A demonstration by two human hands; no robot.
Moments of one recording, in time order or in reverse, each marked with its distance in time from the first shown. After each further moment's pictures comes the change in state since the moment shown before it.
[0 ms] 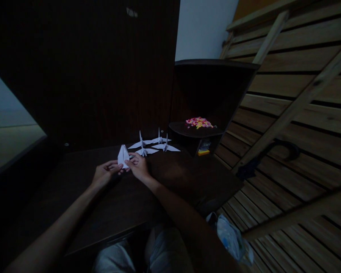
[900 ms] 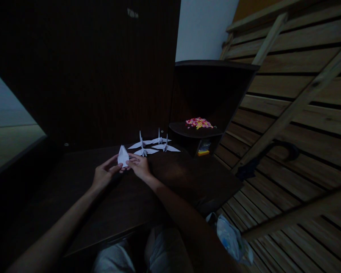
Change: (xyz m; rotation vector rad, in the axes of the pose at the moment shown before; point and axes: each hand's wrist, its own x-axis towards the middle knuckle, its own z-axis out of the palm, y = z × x) left_hand -0.005 0.001 0.004 -0.032 0.070 0.054; right_hand 0.003 -0.002 -0.004 0.050 -0.008 0.074
